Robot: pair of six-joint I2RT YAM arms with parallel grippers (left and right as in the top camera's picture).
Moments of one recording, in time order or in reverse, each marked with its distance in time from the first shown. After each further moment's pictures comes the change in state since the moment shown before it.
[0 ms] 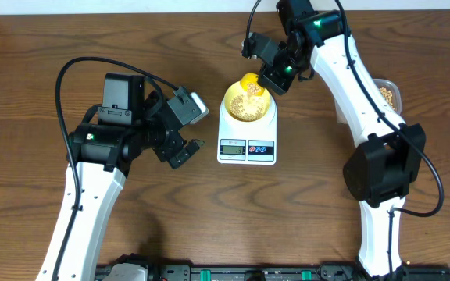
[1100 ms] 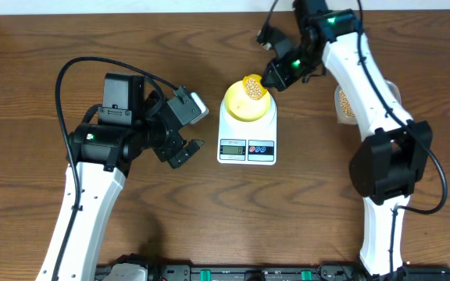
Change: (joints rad) left arm 0.000 0.000 0.000 0.000 0.000 0.000; right arm -0.047 0.008 -0.031 0.006 -0.130 0.314
